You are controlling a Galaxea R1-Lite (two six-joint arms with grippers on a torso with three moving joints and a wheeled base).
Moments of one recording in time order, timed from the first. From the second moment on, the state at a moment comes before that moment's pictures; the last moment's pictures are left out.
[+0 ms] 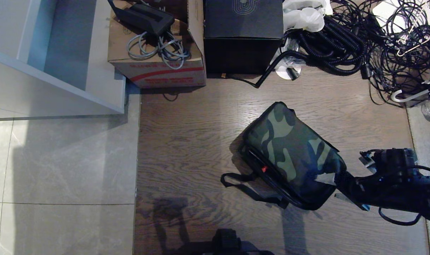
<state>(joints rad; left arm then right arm) 0.00 0.00 0.00 0.00 0.01 0.00 -0.05 1.92 -0.51 -0.66 0.36 0.56</state>
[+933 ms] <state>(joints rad) 0.00 0.00 0.00 0.00 0.01 0.00 -0.02 2.01 -0.59 -0.76 0.35 0.68</state>
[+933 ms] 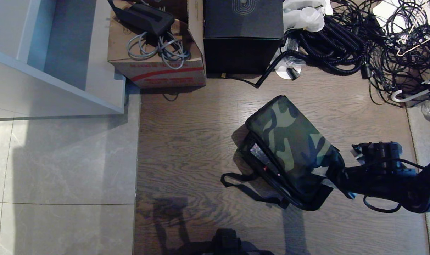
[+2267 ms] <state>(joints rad) 0.00 0.00 0.00 0.00 0.01 0.00 -0.34 1.79 -0.83 -0.74 0.36 0.66</state>
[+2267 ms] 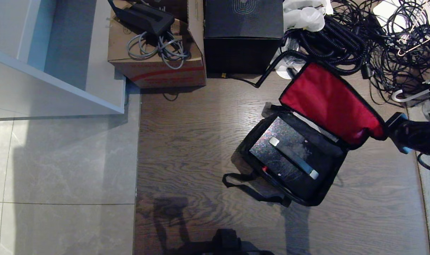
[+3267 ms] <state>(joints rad) 0.00 0.00 0.00 0.00 0.01 0.00 -0.52 1.71 -0.73 -0.72 0.36 0.46</state>
